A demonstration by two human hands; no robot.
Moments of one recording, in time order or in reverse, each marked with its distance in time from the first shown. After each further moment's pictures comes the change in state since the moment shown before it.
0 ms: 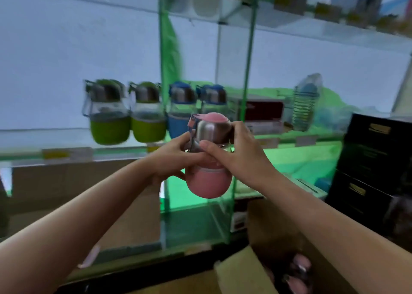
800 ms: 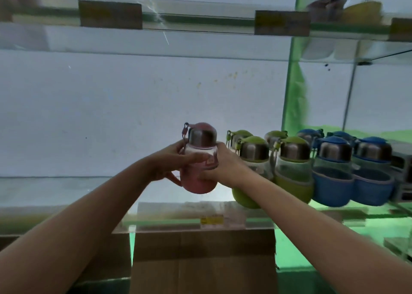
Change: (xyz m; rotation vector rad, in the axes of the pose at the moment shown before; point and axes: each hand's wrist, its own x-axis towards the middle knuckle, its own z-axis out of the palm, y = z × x) left_hand -0.035 -0.036 -0.338 0.151 0.213 -0.242; right_hand 0.165 -0.184 0.253 0.014 -0.378 -0.023
